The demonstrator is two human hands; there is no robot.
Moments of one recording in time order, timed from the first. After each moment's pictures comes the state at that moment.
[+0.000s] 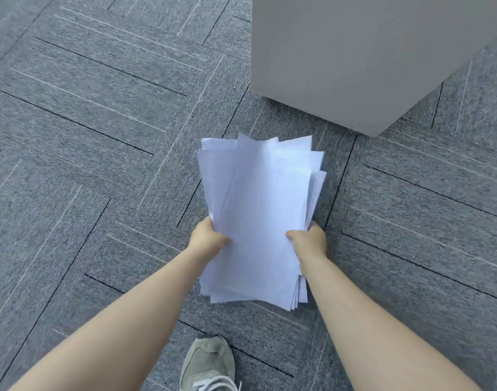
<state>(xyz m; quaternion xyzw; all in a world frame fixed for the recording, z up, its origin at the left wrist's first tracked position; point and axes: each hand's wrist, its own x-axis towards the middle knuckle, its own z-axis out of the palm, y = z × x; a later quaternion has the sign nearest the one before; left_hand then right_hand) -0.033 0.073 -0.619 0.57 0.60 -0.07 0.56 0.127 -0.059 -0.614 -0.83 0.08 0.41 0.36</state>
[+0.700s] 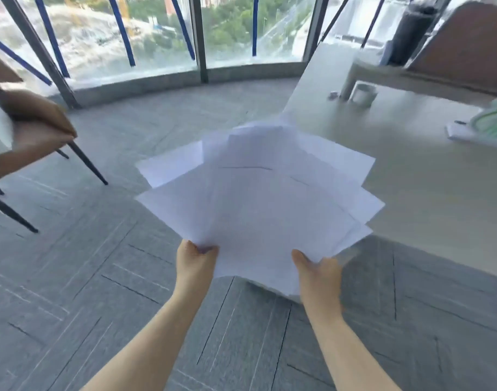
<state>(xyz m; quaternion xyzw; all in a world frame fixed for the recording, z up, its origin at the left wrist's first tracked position) 0.073 0.178 0.080 0.55 0.49 0.32 0.60 0.203 0.033 0.098 -0.72 -0.13 0.24 0.64</state>
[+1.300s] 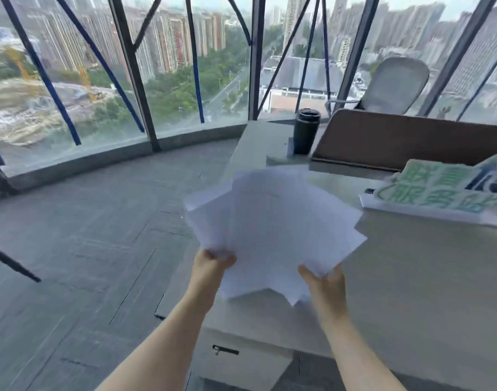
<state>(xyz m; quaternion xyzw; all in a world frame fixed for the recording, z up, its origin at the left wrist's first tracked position) 0.352 0.214 0.214 0.57 0.34 0.26 0.71 0.464 0.032 0.219 -0.71 -0.11 0.13 0.68</state>
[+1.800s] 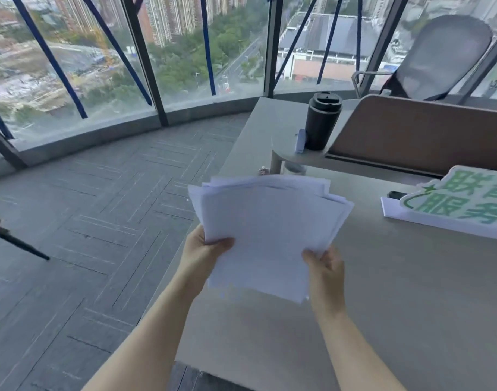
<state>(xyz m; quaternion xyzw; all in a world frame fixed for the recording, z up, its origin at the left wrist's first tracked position) 0.441 0.271 0.220 0.59 0.33 0.25 0.70 0.572 0.097 0.205 -0.65 -0.11 0.17 0.73</state>
